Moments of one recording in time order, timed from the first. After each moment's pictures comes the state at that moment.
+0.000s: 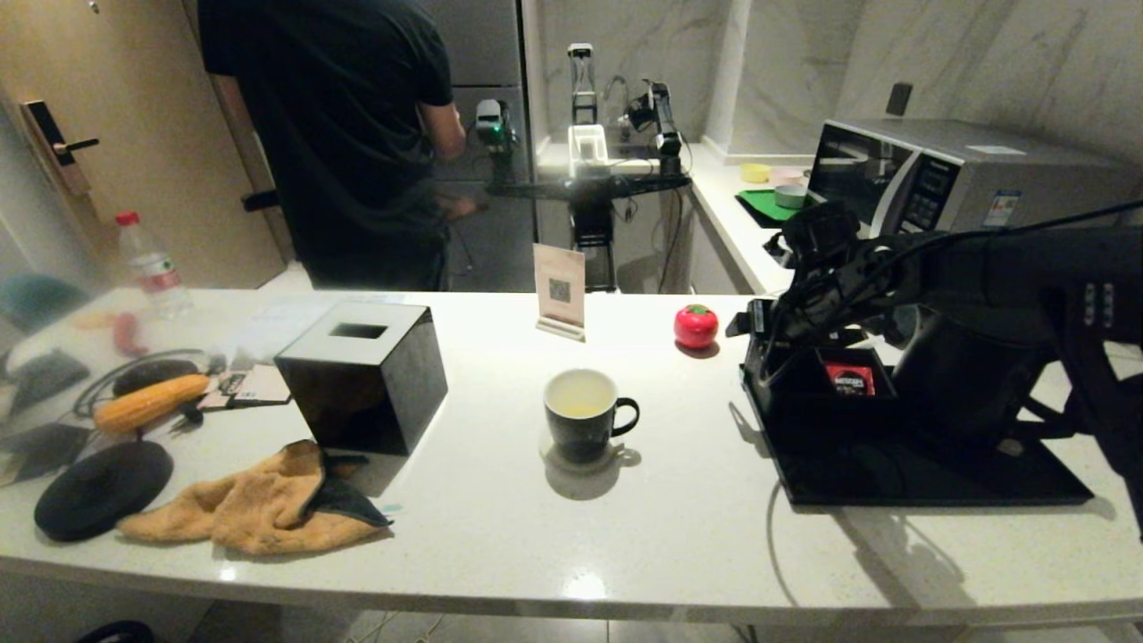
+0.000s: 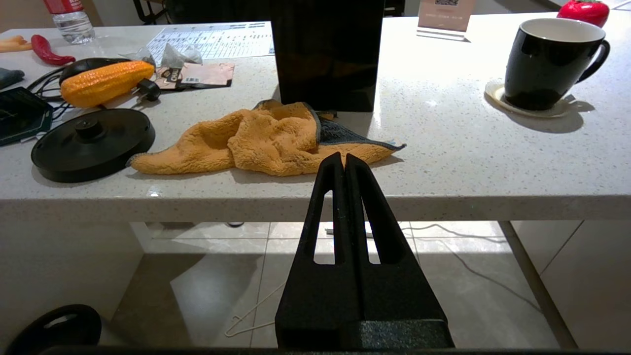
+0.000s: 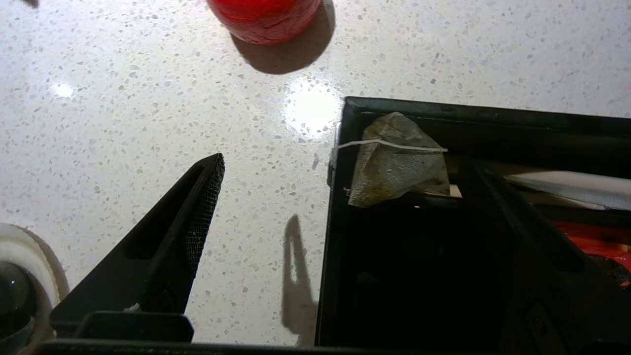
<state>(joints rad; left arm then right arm) 0.00 0.00 0.00 0.00 -0.01 0.02 0.22 2.30 -1.95 0.37 -0.05 0.17</state>
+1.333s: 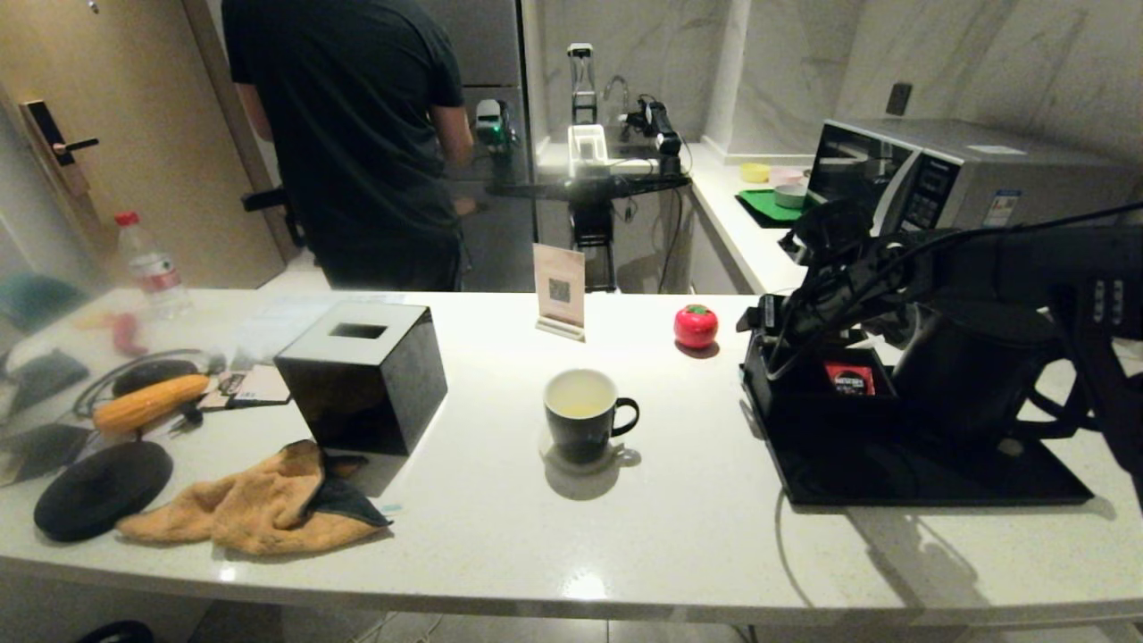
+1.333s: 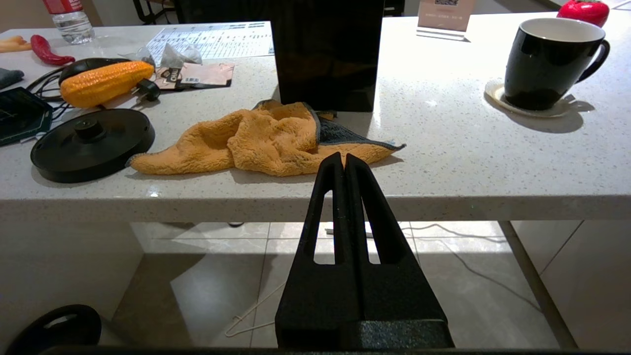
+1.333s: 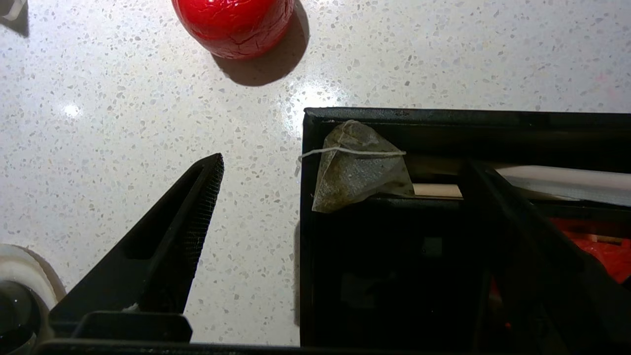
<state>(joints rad) 0.00 0.00 0.00 0.00 -0.01 0.02 0.19 2.29 -1.95 0.37 -0.05 0.21</state>
